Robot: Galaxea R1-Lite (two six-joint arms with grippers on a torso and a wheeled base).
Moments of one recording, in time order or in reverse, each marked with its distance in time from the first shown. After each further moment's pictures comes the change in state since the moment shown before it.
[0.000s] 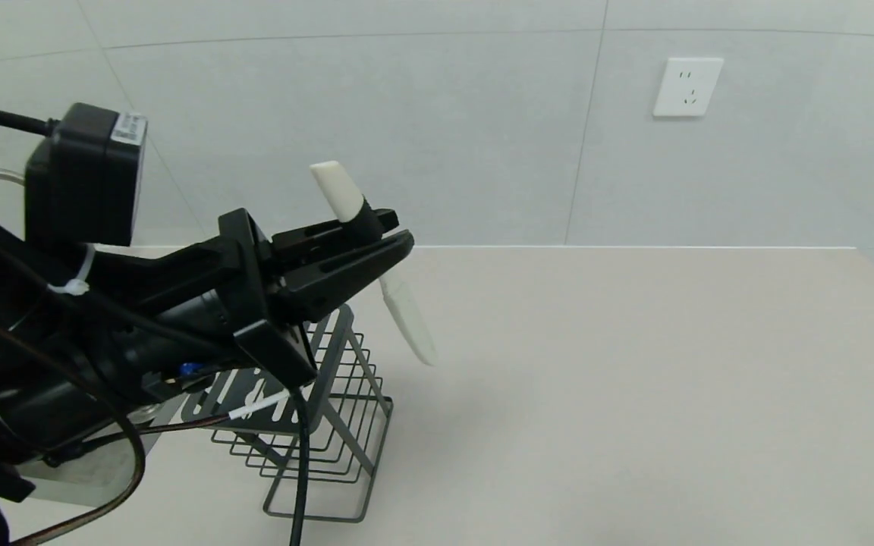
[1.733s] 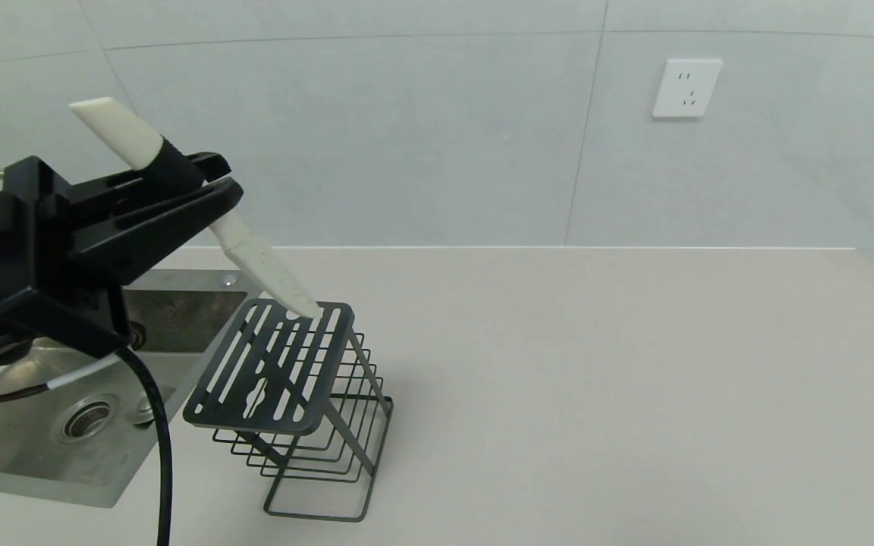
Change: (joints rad) left arm 0.349 -0.172 0.016 0.022 -0.245 0.018; right arm -0.070 -0.261 0.009 0.427 -0.201 0.158
